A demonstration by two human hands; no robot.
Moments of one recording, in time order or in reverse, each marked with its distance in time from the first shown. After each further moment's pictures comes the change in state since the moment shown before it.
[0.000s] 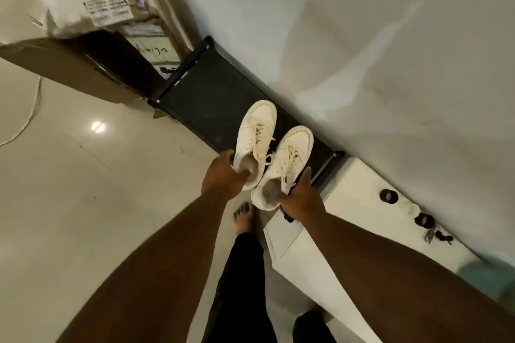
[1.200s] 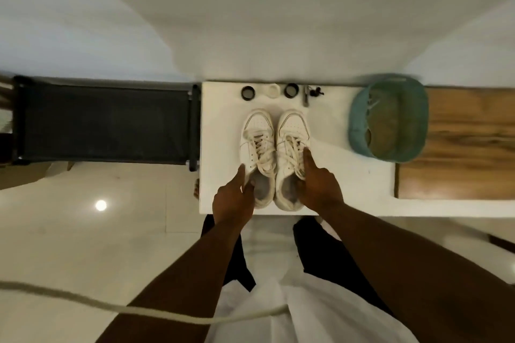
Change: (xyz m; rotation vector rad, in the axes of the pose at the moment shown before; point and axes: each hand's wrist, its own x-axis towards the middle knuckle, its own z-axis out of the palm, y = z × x) left_hand -0.248 0.061 0.256 0.436 -0.196 0.325; right_hand -0.102 0.391 -0.002 0.170 0.302 0.035
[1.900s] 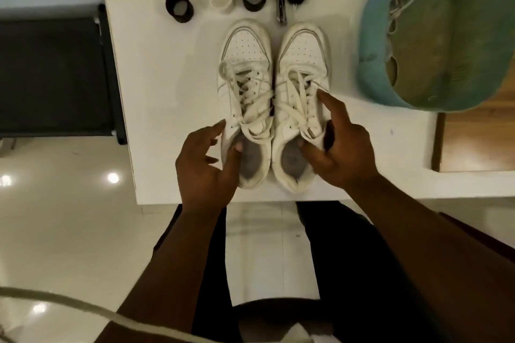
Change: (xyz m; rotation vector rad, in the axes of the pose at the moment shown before) left_hand 0.040 0.003 0.119 -0.277 0.355 0.361; right_hand 0.060 0.135 0.046 0.439 0.282 -0.252
